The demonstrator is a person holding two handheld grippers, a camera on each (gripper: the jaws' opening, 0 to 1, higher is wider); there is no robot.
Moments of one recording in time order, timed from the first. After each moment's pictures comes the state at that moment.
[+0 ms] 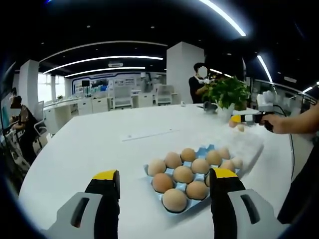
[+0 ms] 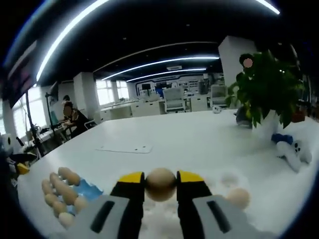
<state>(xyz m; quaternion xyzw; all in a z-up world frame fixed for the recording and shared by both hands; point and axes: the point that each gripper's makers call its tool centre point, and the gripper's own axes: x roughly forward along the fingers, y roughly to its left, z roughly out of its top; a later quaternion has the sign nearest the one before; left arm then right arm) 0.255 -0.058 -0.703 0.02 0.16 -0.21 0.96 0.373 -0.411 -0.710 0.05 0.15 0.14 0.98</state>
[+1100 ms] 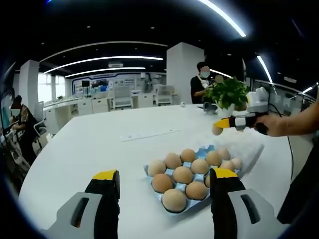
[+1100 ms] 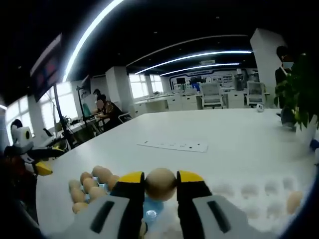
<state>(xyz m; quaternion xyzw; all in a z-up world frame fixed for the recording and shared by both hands) 0.254 -0.056 -0.702 0.02 0.16 -0.21 0.96 0.370 -0.282 -0.711 0.05 0.16 0.30 0.94</state>
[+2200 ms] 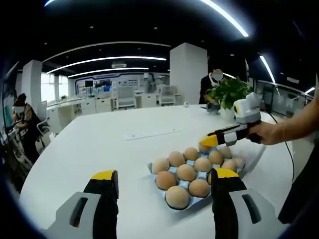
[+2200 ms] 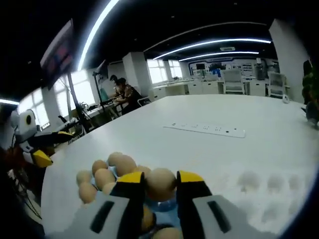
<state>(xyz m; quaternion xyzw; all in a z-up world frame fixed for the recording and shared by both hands) 0.249 -0.049 -0.703 0.01 0.16 -0.20 0.97 0.361 -0.208 -0.755 0.02 0.21 0.38 0.90</state>
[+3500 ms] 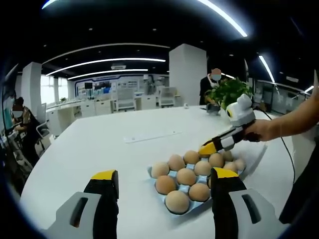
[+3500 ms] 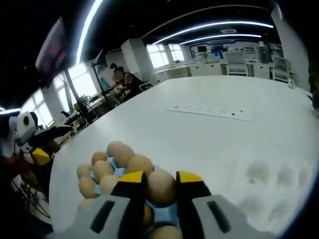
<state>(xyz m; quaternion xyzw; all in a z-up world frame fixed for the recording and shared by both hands) 0.255 -0.054 -0.698 0.02 0.15 -0.20 0.97 0.360 -0.204 -0.778 0.03 0.29 0.39 0.87</state>
